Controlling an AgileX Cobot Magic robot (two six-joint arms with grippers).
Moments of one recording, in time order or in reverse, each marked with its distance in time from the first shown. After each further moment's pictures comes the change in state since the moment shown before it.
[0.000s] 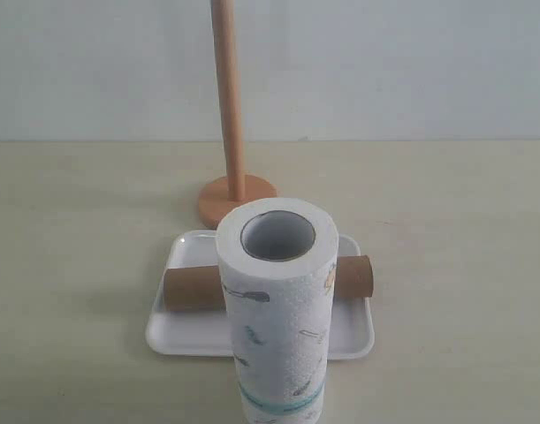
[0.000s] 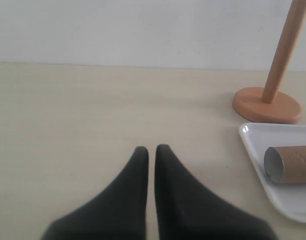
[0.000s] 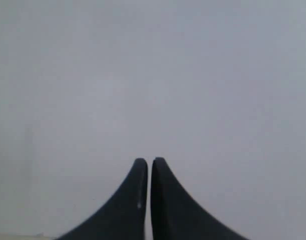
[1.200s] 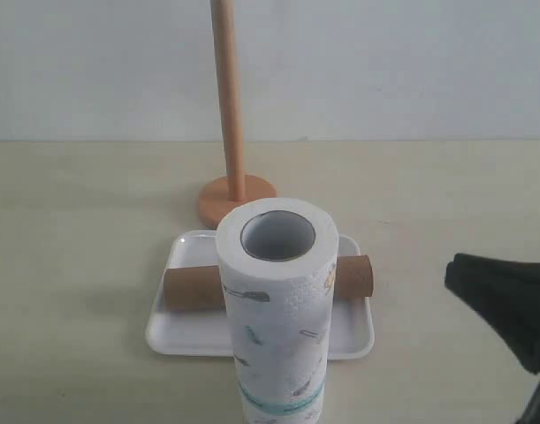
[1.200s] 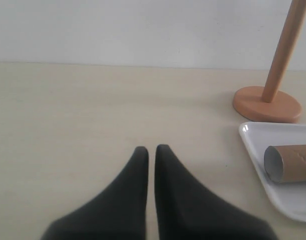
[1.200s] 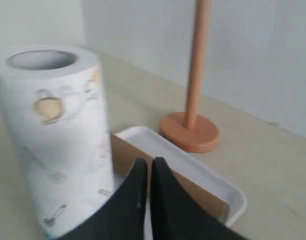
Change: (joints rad) left arm 0.000 0.000 0.000 0.000 0.003 0.000; right arm 0.000 0.764 -0.083 -1.193 -0.588 0.864
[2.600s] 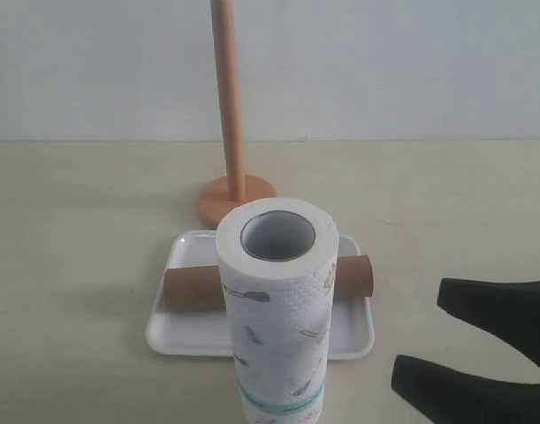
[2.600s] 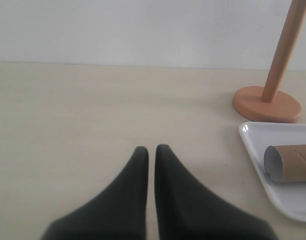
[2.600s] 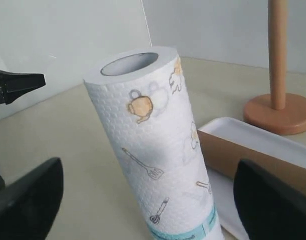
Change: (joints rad) left arm 0.000 0.000 0.000 0.000 0.000 0.000; right arm 0.000 0.000 0.038 -0.110 -0.178 0.332
